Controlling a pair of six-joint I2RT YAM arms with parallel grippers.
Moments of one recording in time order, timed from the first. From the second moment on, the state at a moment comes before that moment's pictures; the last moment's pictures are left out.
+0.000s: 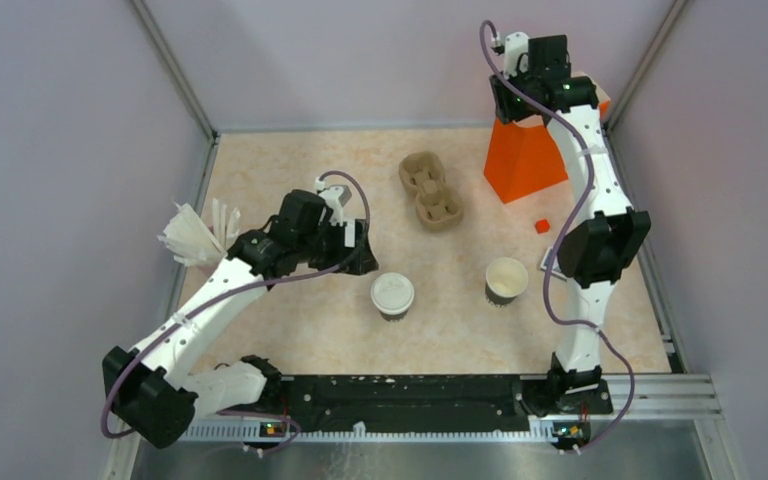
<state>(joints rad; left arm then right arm) -0.54 1.11 1.01 -0.67 0.23 -0.42 0.17 2.07 2.34 -0.90 -0.08 -0.26</state>
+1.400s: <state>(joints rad) -0.54 1.17 1.11 -0.69 0.19 -0.36 0.38 1.55 1.75 -0.97 -0.22 -0.34</state>
